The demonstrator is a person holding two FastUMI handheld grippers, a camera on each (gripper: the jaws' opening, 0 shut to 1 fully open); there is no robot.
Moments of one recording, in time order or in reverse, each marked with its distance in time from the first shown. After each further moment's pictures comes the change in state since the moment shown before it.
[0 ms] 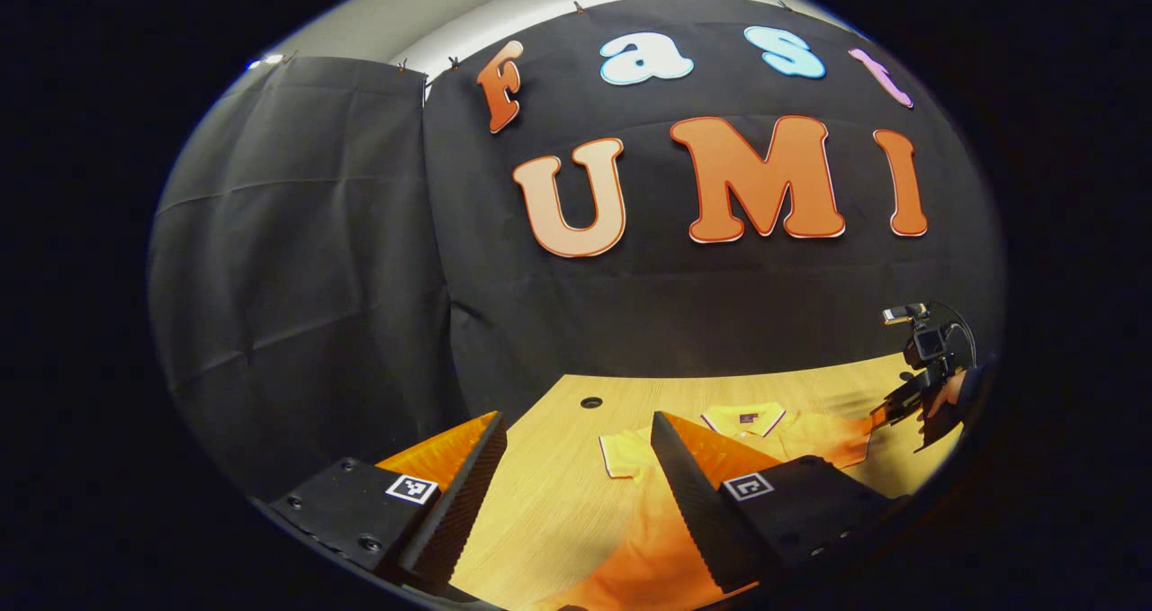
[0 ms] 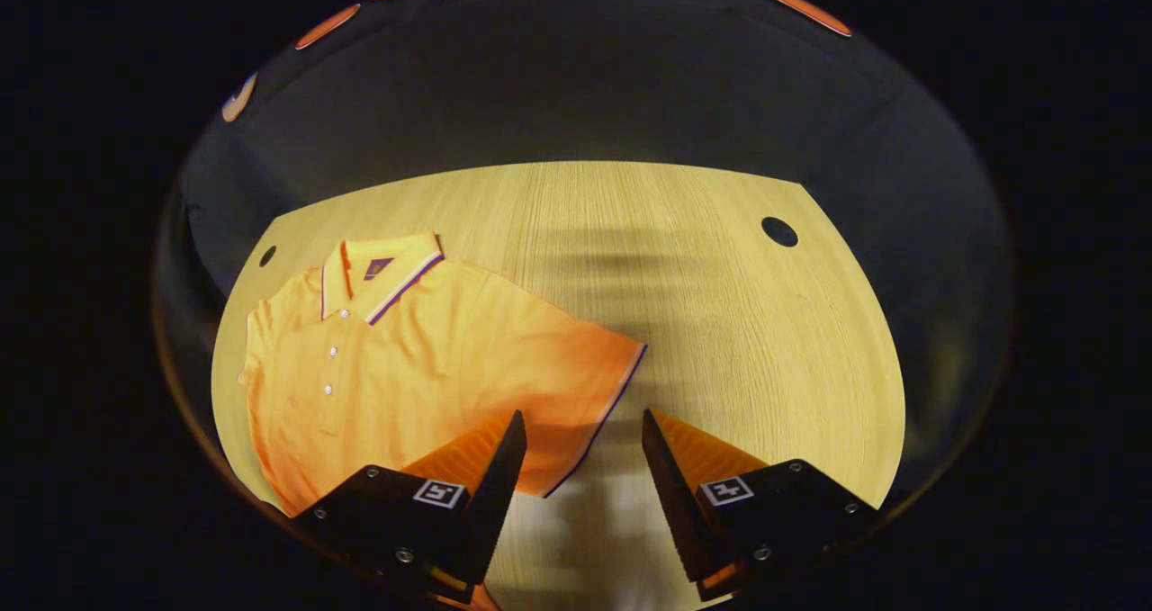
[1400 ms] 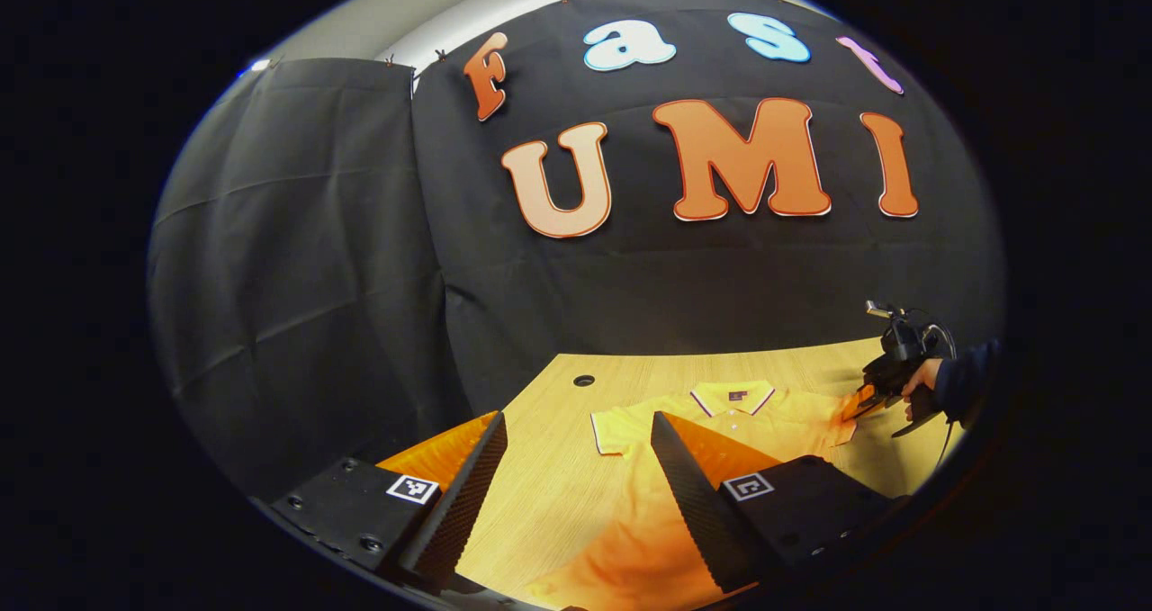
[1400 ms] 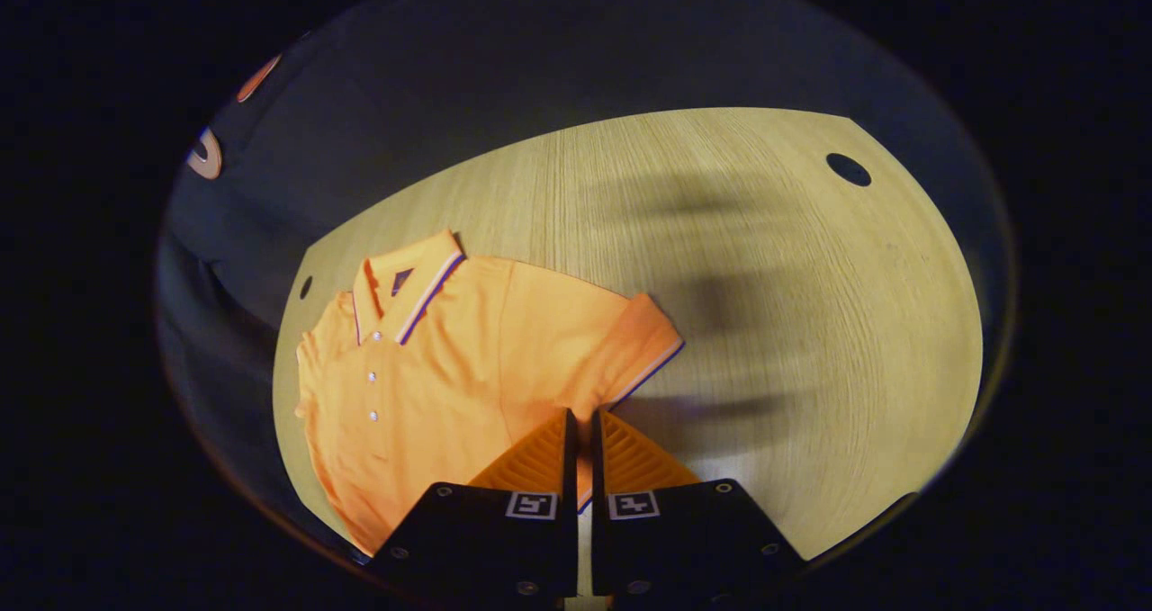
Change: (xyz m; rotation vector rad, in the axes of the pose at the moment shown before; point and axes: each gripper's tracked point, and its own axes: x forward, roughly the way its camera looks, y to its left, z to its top) left arm -0.023 -0.020 -0.013 0.020 0.054 -0.005; right arm 0.017 0.043 0.013 0.159 0.076 0.279
